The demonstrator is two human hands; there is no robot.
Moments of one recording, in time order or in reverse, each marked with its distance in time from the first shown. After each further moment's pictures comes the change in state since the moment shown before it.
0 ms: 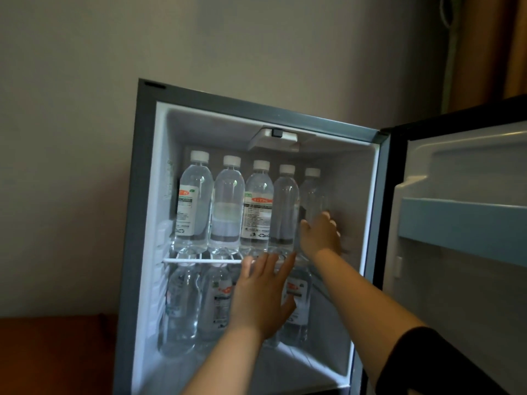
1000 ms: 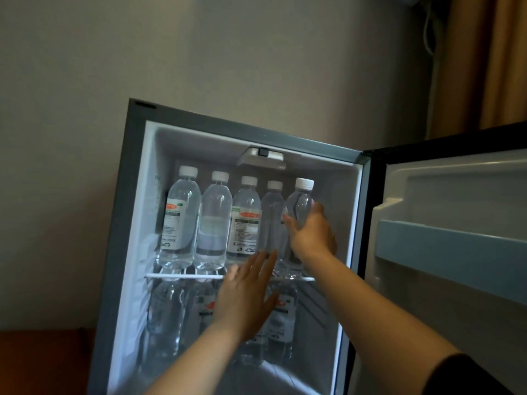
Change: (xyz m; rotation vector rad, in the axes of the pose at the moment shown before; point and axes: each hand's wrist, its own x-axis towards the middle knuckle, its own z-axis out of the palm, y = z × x) left_hand 0.018 -0.004 -0.004 -0.150 0.048 -0.024; right_hand -0.014 -0.032 -0.039 -0.037 0.037 -0.121
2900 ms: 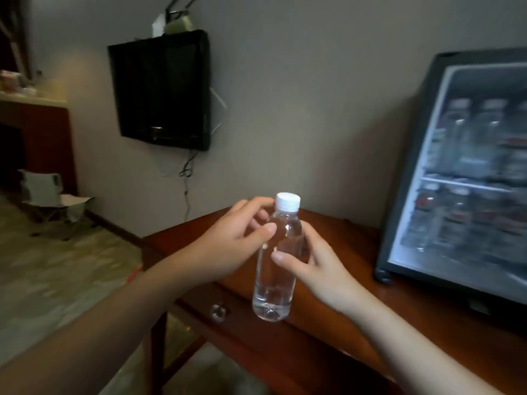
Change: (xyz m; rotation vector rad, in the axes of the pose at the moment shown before) left_hand -0.404 -0.039 -0.365 -0.298 0.043 -0.511; right_hand -0.434 -0.131 0.018 0.972 -1.117 -0.602
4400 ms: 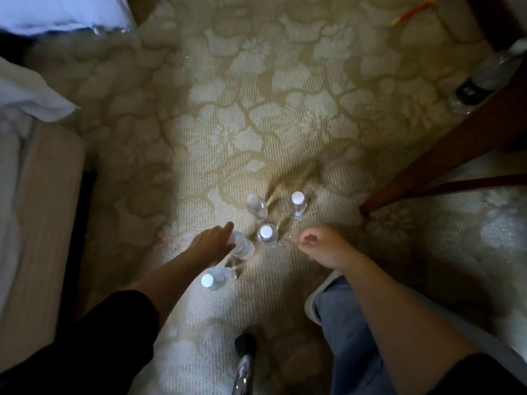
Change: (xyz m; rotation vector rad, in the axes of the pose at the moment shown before) left_hand -0.514 -0.434 0.021 0.474 -0.367 -1.630; right_hand -0.058 0.312 0.529 -0.144 -1.394 0.651
